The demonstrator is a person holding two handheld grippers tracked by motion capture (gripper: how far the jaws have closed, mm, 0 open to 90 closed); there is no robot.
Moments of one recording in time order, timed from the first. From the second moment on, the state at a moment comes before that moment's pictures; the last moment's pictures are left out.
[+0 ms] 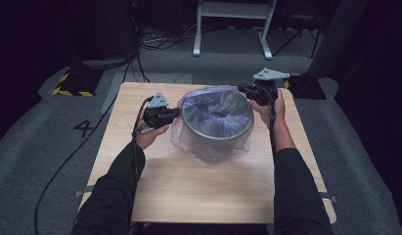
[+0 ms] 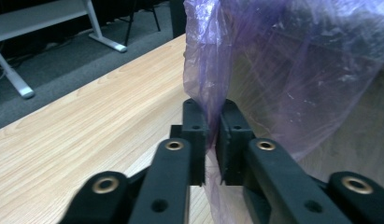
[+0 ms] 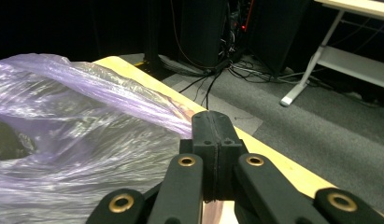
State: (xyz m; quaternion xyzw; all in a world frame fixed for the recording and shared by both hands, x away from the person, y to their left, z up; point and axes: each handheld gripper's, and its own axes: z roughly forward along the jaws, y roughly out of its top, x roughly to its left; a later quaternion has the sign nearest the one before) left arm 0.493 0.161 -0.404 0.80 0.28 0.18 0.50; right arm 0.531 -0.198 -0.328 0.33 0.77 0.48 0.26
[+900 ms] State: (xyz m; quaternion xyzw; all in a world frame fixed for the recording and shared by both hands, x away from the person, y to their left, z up) left arm 0.514 0.141 -0.418 0.80 0.31 0.17 0.48; right arm 0.543 -0.232 -0.378 0.41 0.74 0.49 0.20
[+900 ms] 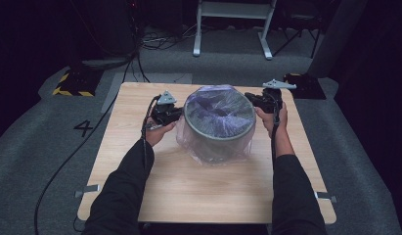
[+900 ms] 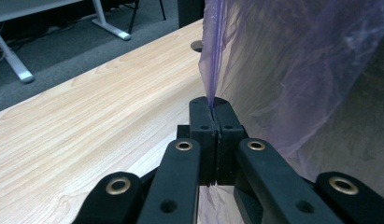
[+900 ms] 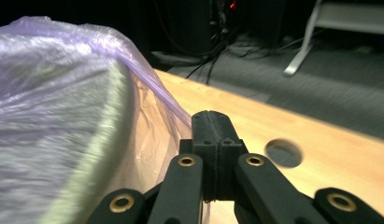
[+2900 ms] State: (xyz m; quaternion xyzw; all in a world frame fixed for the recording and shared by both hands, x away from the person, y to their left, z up) left arm 0.425 0.184 -0.433 0.83 0.27 0.21 0.44; right arm 0.511 -0.285 -0.451 0.46 0.75 0.44 0.18
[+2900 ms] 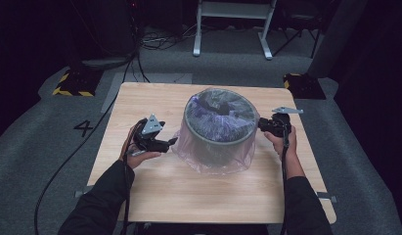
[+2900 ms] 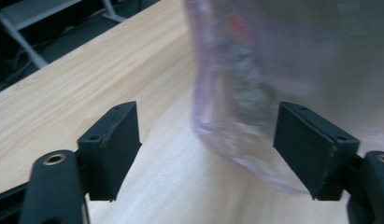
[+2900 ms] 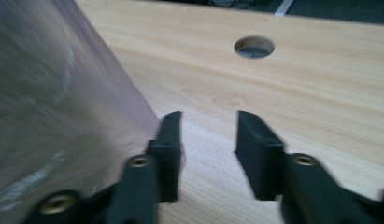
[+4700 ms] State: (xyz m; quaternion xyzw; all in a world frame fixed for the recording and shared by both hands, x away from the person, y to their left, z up) left arm 0.363 0.202 -0.503 0.88 0.27 0.11 0.37; right arm 0.445 -0.252 -0.310 0.31 0.77 0.49 0.25
